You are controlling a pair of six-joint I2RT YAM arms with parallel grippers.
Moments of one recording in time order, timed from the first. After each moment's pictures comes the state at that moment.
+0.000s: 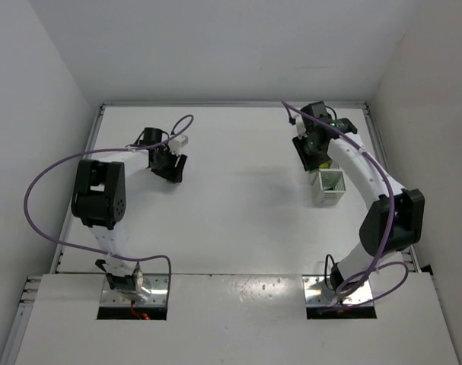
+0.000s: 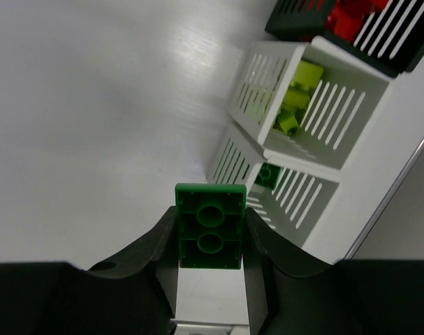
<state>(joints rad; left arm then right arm) -0.09 1.87 1.17 -0.34 0.28 0.32 0.27 1.63 1.43 -0.93 0.17 -0.15</state>
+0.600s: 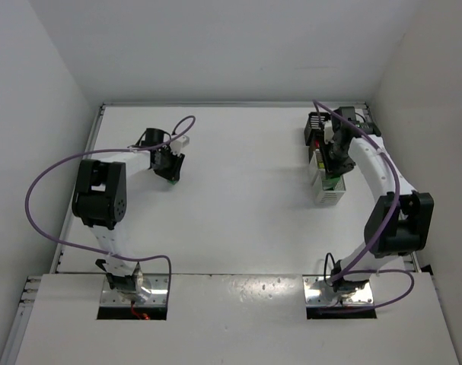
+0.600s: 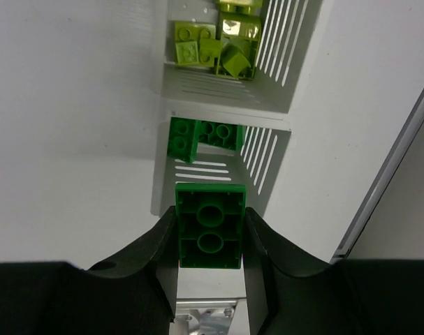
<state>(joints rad) -0.10 1.88 1.16 -0.31 0.25 0.32 0.05 1.60 1.35 -0.97 0.11 -0.16</state>
